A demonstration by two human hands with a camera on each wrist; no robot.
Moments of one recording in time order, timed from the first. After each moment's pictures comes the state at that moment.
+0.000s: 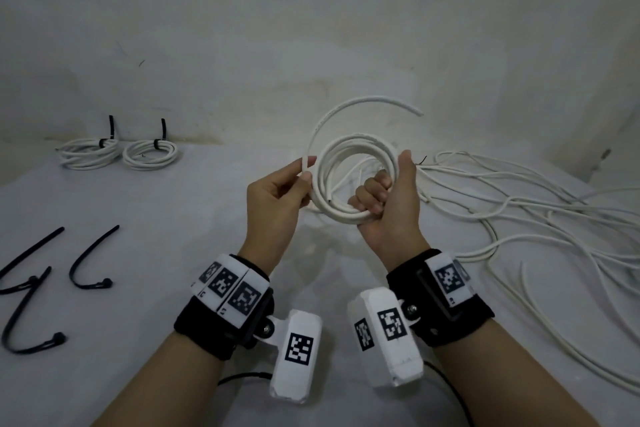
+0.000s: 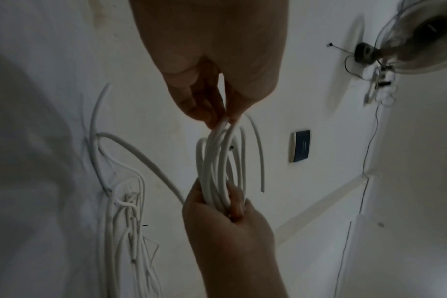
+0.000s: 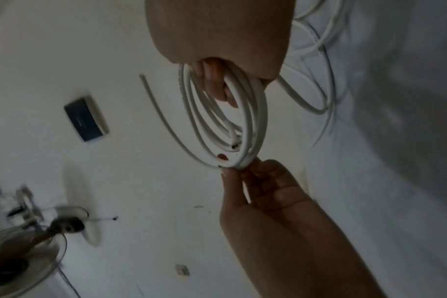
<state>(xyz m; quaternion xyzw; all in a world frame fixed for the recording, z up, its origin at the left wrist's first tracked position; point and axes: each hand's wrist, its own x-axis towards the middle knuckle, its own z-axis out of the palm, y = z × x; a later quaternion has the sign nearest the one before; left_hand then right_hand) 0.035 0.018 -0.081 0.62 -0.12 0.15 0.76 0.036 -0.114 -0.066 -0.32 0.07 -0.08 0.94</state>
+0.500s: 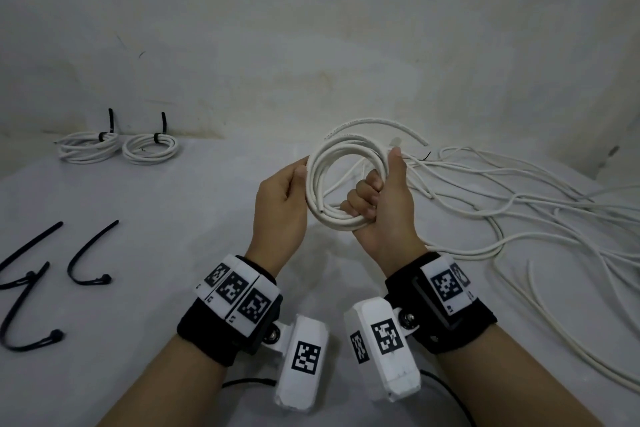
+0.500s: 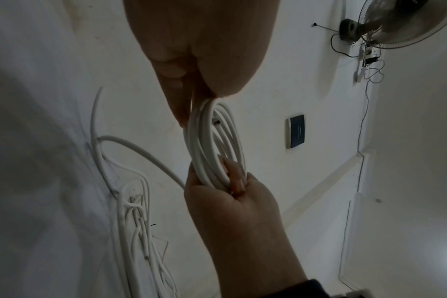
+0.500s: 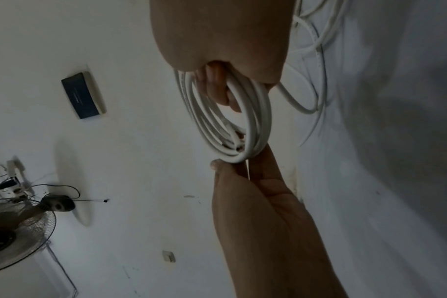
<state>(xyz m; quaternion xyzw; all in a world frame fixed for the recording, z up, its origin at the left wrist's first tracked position) 0.037 0.017 -0.087 0.70 -0.17 0.22 0.66 0.035 -0.104 -0.072 -0.39 0.07 -0.06 0.92</state>
